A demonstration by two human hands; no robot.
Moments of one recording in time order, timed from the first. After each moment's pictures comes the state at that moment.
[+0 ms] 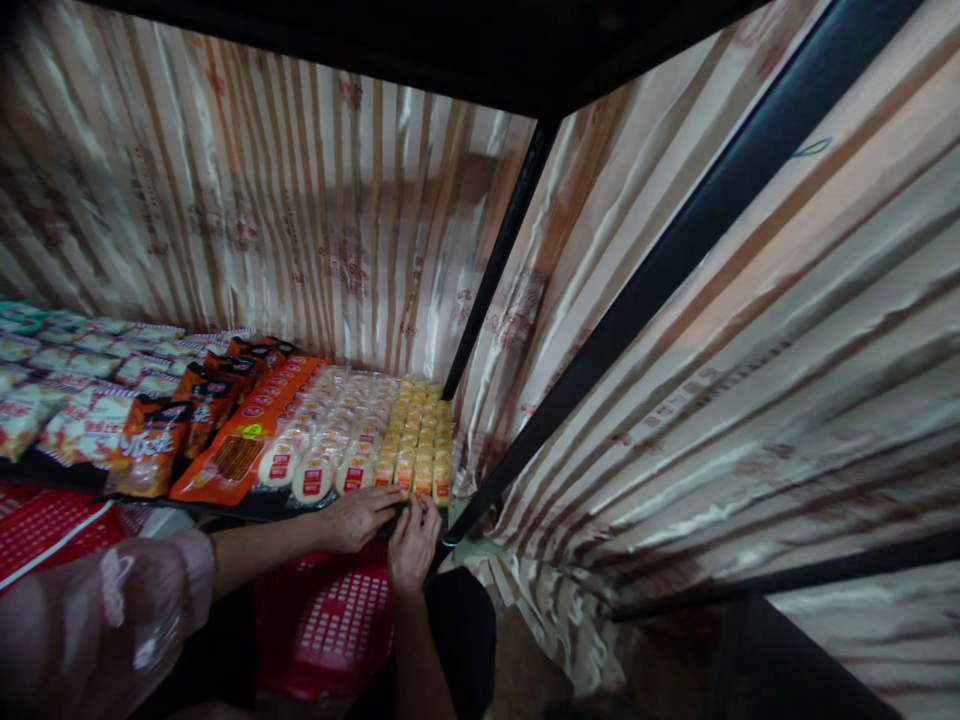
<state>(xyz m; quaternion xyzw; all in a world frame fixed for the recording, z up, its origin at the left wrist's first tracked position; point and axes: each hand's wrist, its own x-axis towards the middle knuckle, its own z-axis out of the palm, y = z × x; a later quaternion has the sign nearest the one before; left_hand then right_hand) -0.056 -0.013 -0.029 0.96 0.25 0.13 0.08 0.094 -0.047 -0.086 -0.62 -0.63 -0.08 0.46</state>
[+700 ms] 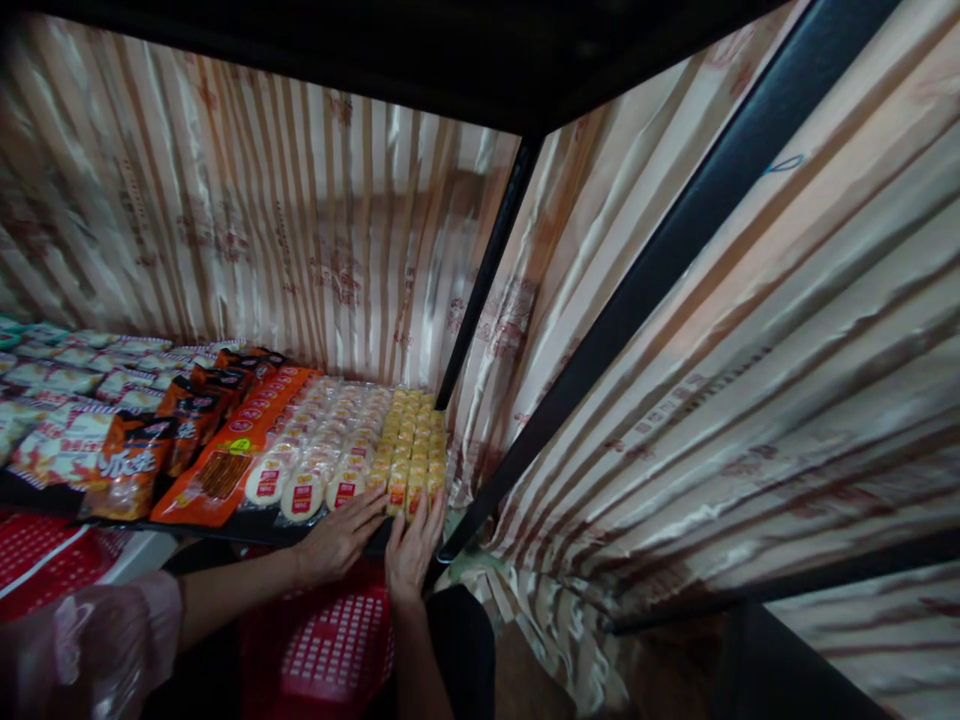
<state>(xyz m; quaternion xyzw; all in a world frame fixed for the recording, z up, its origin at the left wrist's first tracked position) -0.067 -0.028 -0.038 0.93 0.31 0.21 0.04 0.096 -0.033 -0.071 -0.64 -0.61 -0.08 0.46</state>
